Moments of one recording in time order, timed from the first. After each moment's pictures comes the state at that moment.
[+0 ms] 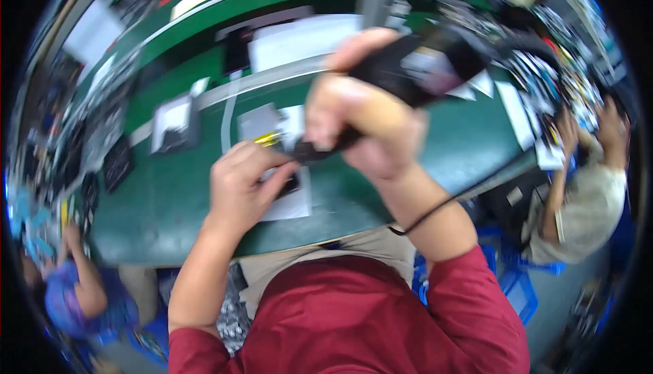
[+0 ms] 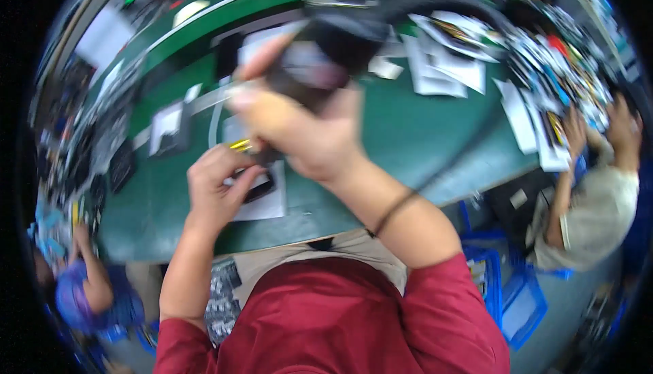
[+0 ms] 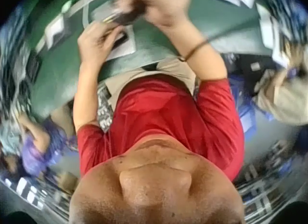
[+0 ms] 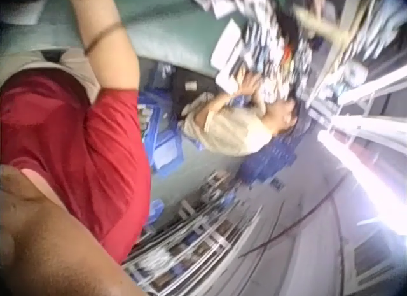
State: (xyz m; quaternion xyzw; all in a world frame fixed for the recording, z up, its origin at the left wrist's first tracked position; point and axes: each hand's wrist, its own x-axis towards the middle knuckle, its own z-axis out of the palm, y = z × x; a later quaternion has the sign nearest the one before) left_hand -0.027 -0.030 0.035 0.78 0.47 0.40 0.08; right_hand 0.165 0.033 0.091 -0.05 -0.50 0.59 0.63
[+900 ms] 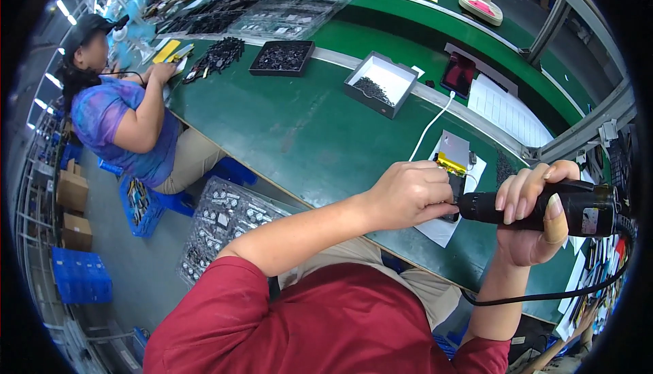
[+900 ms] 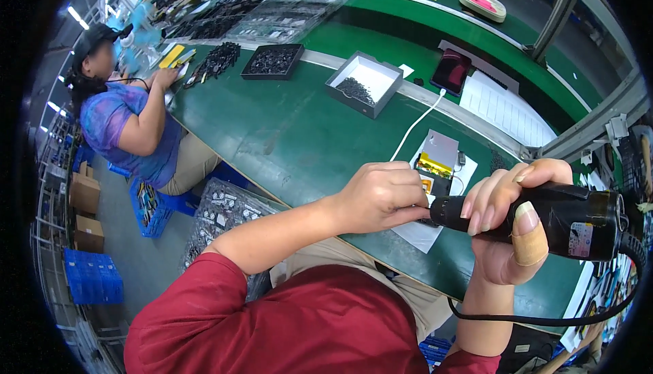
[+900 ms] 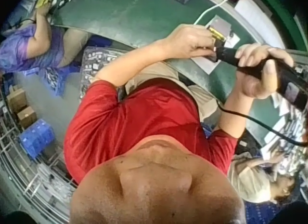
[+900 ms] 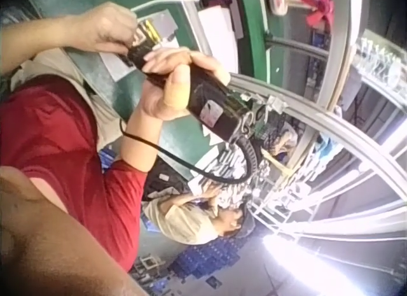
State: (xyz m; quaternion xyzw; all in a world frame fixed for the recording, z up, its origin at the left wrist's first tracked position) left_hand -0.053 -0.065 0.012 0.75 0.44 0.50 0.02; right_hand 0.123 0.005 0.100 0.01 -0.55 0.63 0.54
